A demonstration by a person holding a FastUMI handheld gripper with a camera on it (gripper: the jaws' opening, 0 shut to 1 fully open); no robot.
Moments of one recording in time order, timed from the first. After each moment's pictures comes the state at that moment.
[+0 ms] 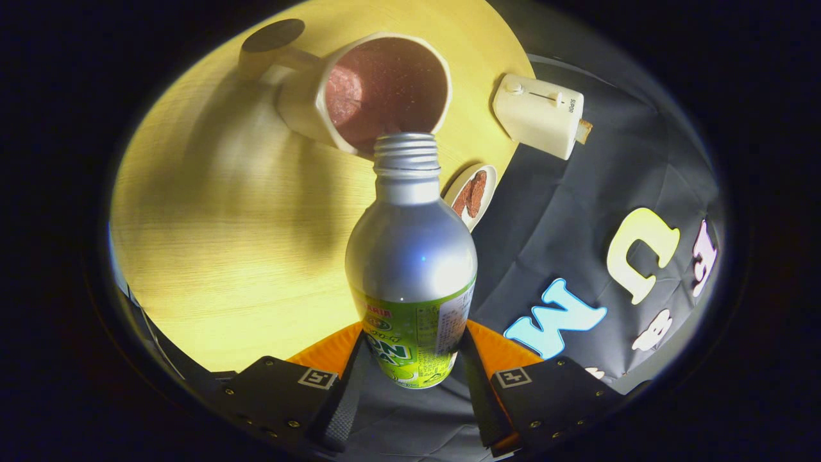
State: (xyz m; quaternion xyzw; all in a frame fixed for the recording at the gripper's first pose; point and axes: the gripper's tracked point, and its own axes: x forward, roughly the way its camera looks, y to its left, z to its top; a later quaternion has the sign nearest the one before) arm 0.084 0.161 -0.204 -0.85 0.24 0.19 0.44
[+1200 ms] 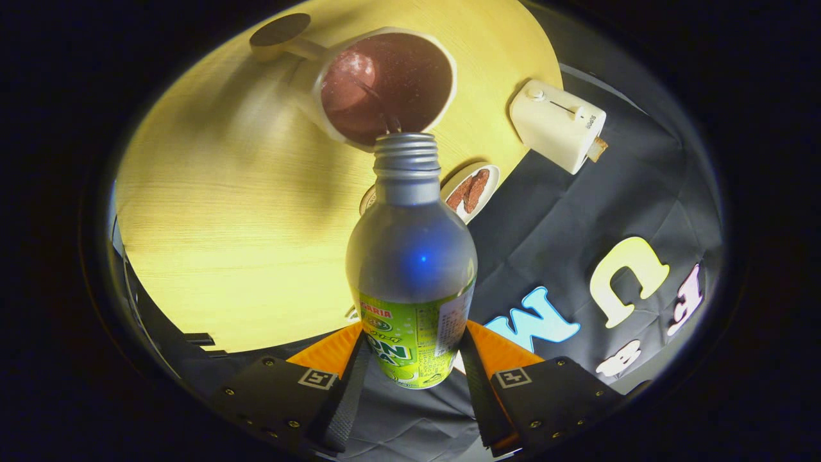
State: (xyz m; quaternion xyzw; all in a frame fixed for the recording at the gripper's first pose) arm 0.082 0.171 -0.174 -0.89 0.23 0.17 0.36
